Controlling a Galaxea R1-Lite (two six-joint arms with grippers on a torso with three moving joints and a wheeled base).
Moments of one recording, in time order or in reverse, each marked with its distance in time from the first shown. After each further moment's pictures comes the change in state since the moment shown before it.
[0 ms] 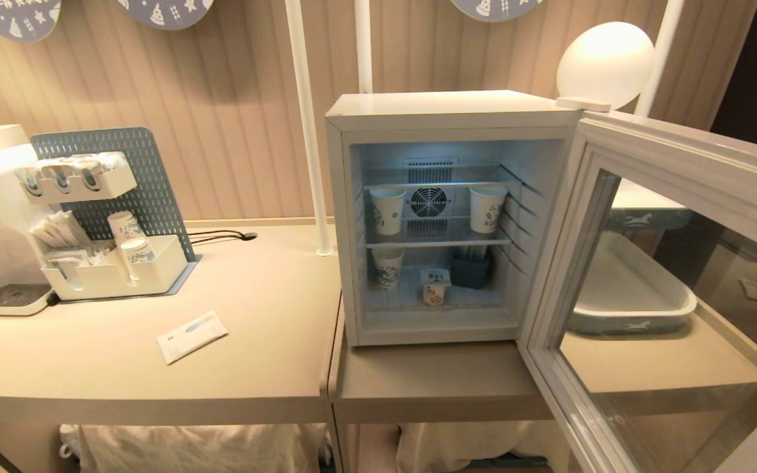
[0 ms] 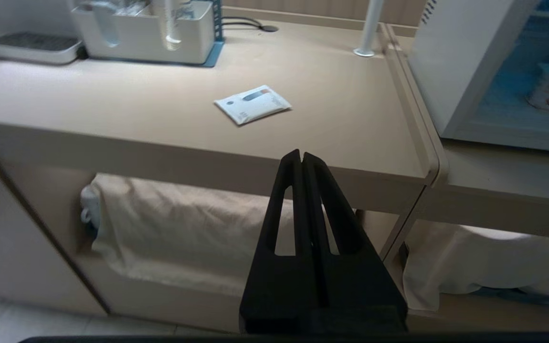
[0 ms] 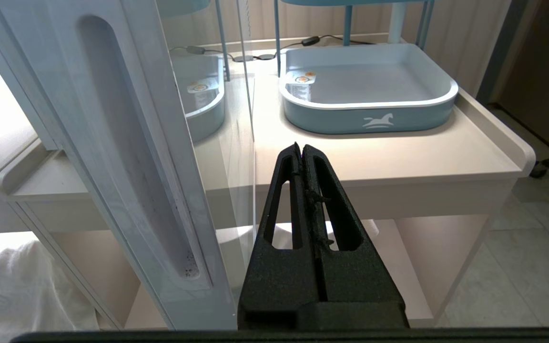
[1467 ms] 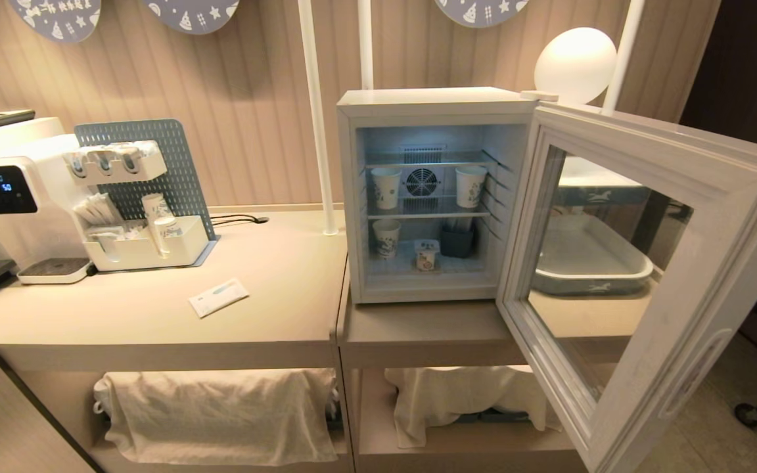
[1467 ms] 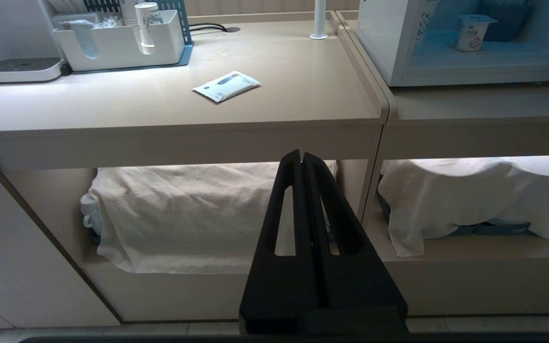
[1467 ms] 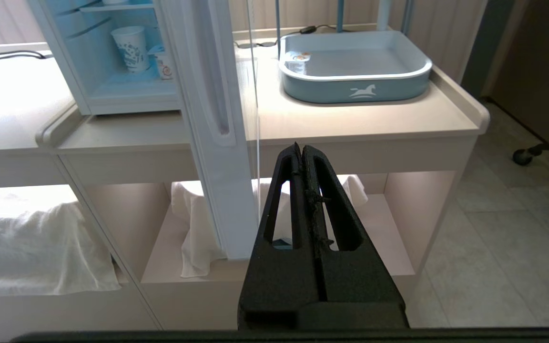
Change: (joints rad) left arm 0.011 -0.024 0.206 -0.242 -0.161 0.109; right arm 0.001 0.000 0.000 0.001 0.000 -0.003
